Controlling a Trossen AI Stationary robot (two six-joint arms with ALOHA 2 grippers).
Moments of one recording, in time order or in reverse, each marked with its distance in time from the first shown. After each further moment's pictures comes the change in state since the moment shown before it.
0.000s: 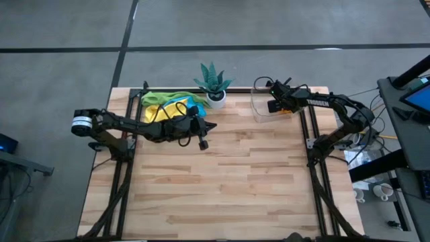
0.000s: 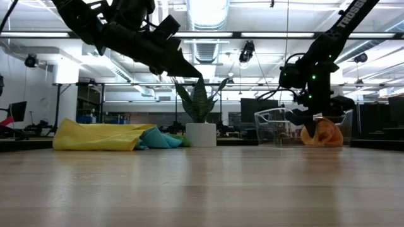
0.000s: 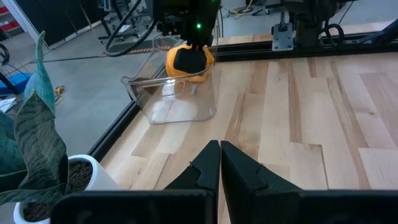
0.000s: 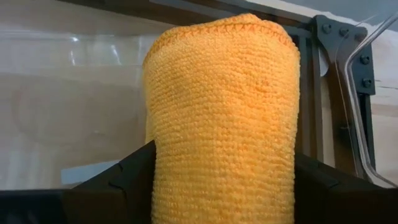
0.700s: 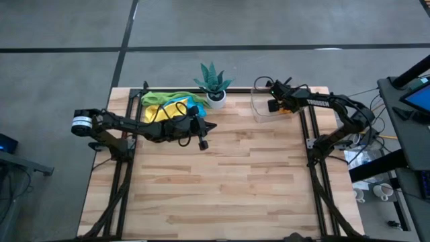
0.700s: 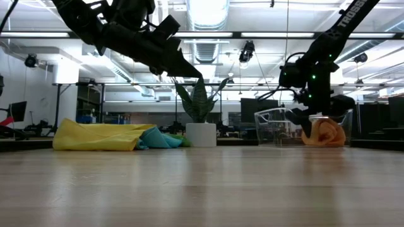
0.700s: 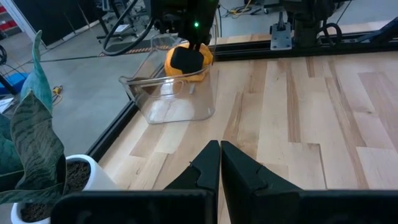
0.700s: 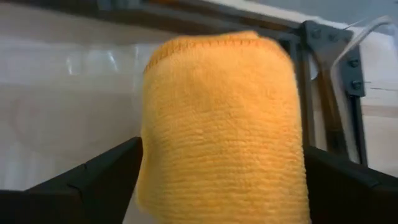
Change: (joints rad) left arm 0.000 0.000 0.000 -0.002 0.006 0.000; right arm 0.001 -0.006 0.000 0.003 0.026 0.017
